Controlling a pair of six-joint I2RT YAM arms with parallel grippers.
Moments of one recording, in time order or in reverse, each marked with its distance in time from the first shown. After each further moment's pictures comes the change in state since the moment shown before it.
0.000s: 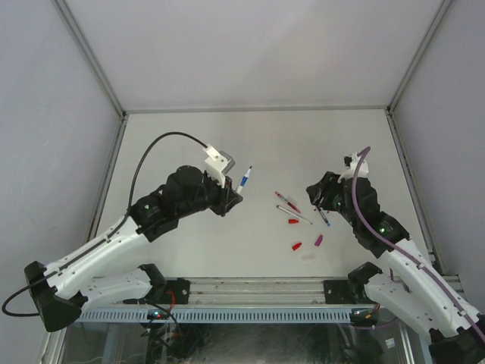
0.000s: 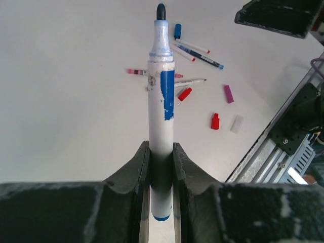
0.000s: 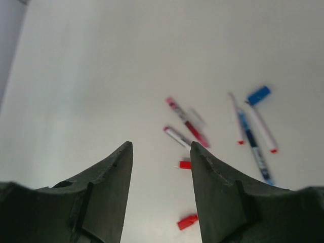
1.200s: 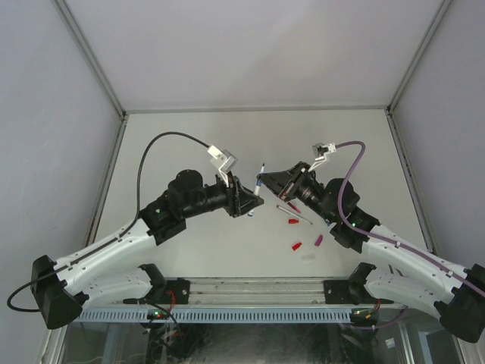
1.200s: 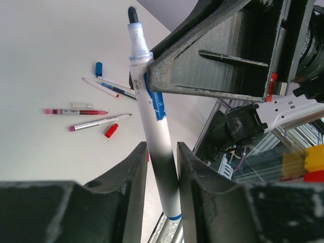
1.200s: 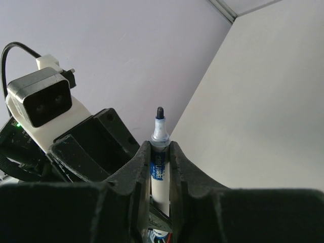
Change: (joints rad) left arm -0.018 0.021 -0.110 0.370 0.216 -0.224; right arm 0.264 0.220 -0.003 0.684 -0.185 0.336
